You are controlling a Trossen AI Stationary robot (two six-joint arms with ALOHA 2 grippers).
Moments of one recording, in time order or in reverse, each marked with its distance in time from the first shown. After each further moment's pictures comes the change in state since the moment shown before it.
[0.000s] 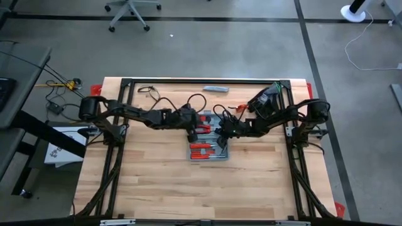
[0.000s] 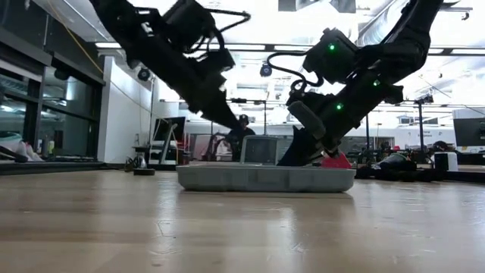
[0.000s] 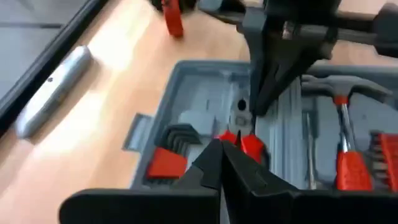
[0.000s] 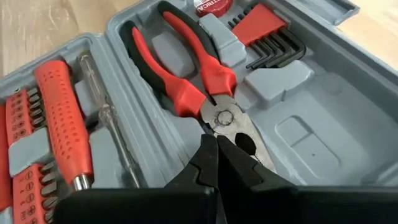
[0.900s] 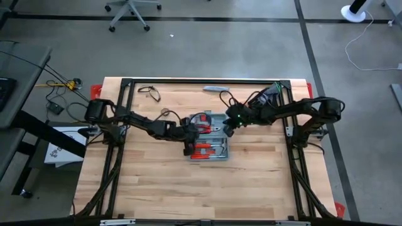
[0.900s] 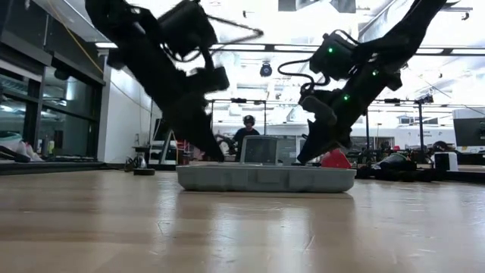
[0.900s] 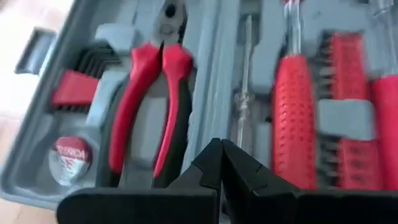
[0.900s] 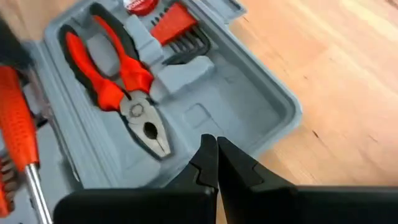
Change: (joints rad) left arm -0.131 0.110 0.004 -0.154 -0.030 -0.125; right arm -0.190 -0.174 0.000 -0.271 -0.148 -0.061
